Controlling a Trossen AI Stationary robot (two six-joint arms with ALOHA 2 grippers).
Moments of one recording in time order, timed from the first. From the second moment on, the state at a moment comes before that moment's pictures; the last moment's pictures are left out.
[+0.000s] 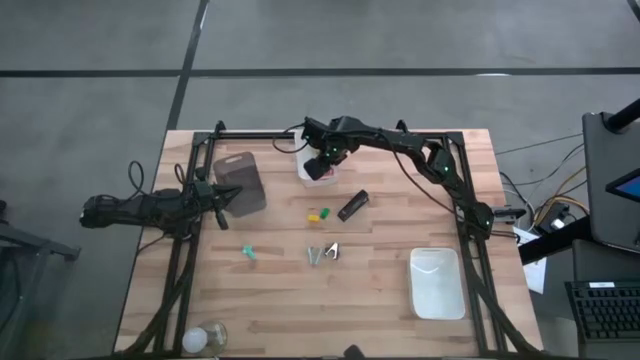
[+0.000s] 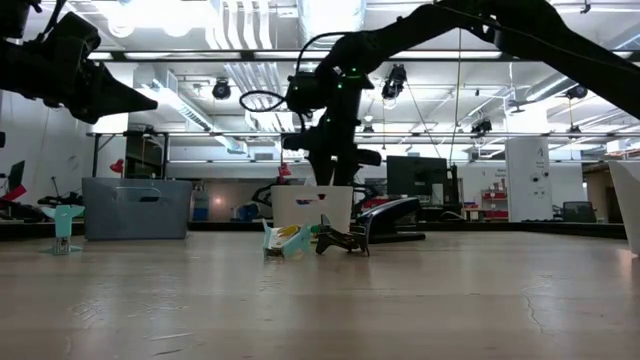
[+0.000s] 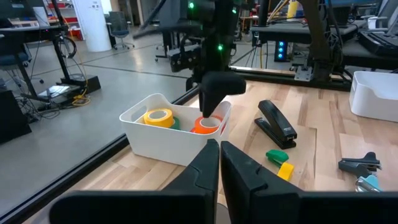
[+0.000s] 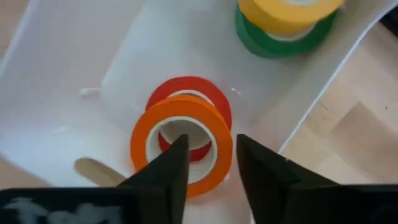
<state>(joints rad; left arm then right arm) -0.10 0.04 0.18 -0.32 -0.59 -0.04 -0.41 2.33 2.12 -1.11 0.05 0.49</state>
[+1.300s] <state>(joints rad) -0.10 0.04 0.18 -0.32 -0.59 -0.04 -0.23 2.27 2.05 -1.57 -0.03 -0.39</state>
